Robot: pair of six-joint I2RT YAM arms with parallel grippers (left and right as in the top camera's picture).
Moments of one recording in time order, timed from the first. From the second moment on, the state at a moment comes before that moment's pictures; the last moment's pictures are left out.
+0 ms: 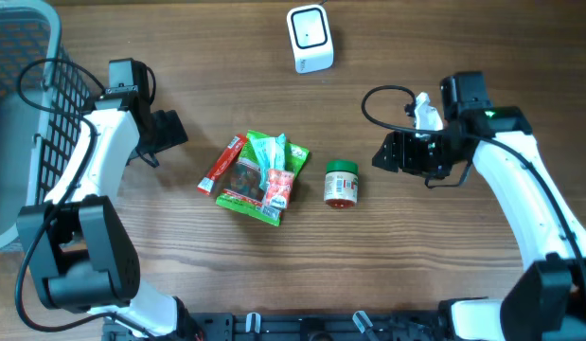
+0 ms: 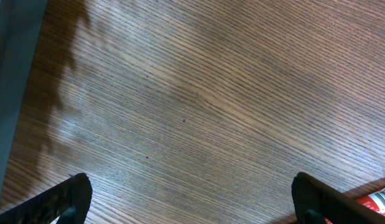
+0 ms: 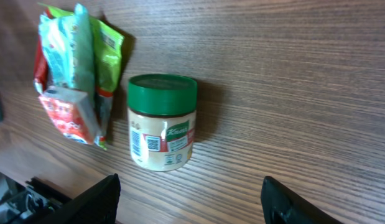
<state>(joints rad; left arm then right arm) 0.10 1.77 1.25 -0.82 -0.16 -0.32 0.08 1.56 1.16 -1.01 -0.46 0.13</state>
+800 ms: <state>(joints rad) 0.10 1.77 1.25 -0.82 -0.16 -0.32 0.38 1.70 1.50 -1.14 -0.15 0.36</state>
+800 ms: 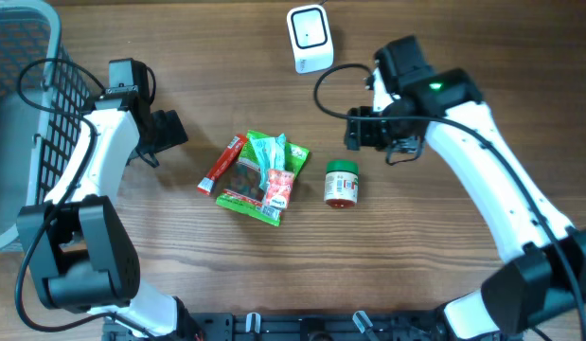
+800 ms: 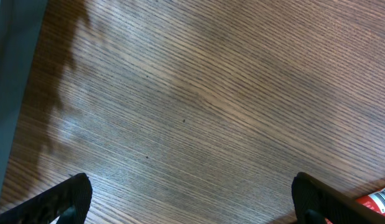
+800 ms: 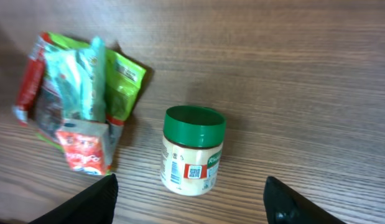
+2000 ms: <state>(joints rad) 0.10 1.77 1.25 -0.82 -0.16 -0.32 0.51 2.03 1.44 -1.03 -0.02 0.46</state>
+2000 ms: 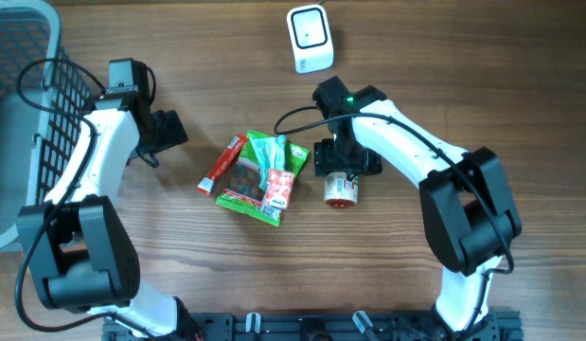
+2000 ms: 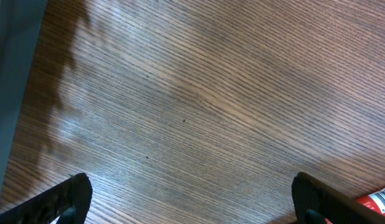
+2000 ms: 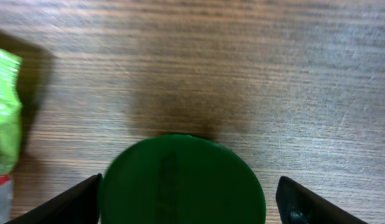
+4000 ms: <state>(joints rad) 0.10 1.77 1.25 -0.82 -0.16 -0.32 0.51 1.82 1.20 -0.46 0.32 0.30</state>
